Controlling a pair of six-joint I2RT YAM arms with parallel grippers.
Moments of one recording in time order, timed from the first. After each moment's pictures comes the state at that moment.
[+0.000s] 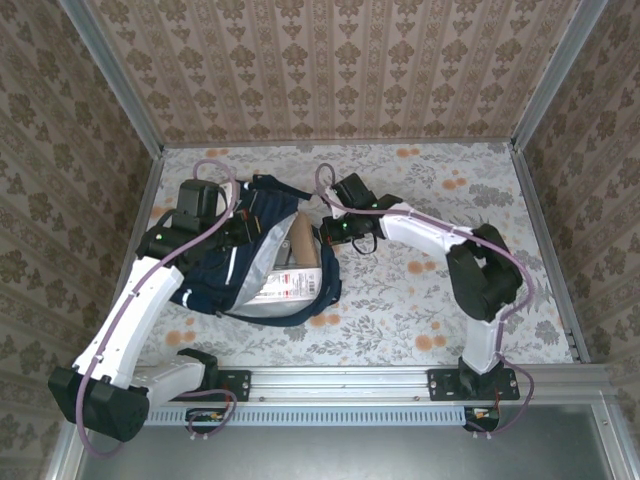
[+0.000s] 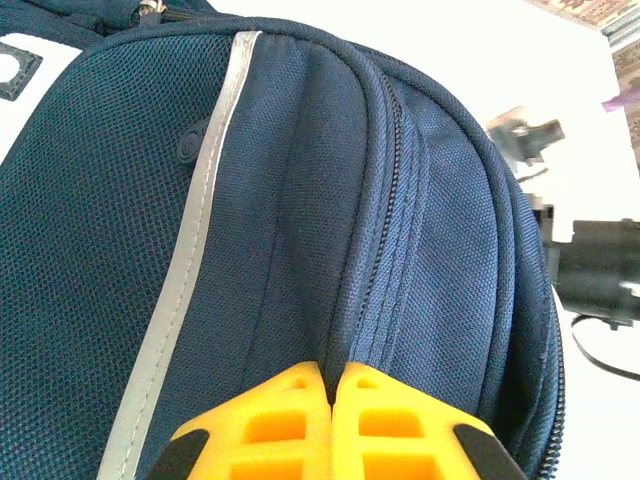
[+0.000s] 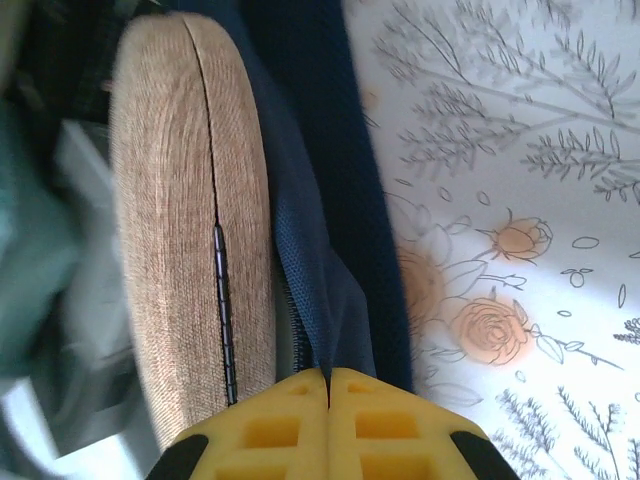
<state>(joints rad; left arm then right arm) -0.37 1.09 1.12 -0.79 0.24 -0.48 0.60 1.86 1.39 -0.47 -0.28 0.37</state>
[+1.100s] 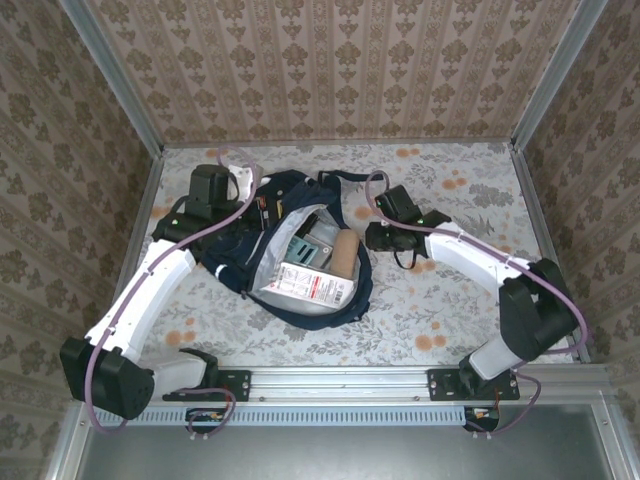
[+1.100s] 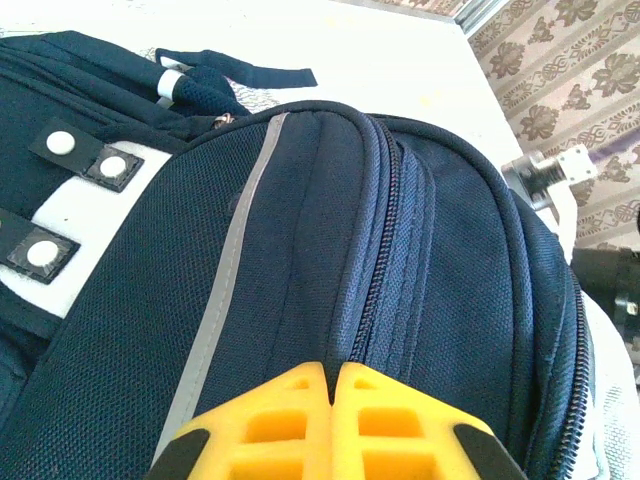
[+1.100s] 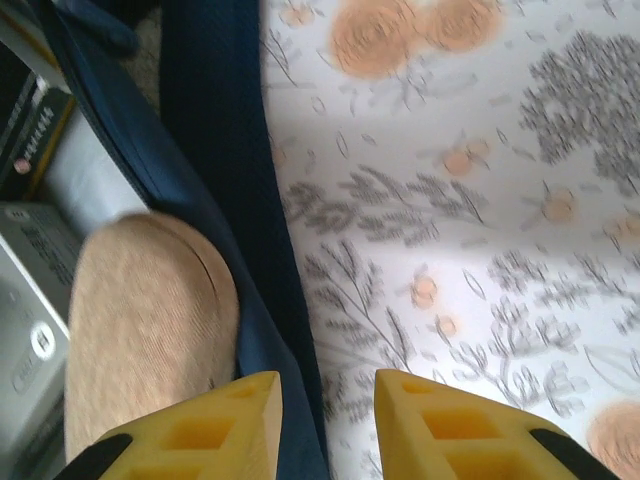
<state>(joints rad) -0.39 1.20 1.14 -0.58 0.43 -0.36 0.49 1.57 1.10 -0.51 0.01 0.47</state>
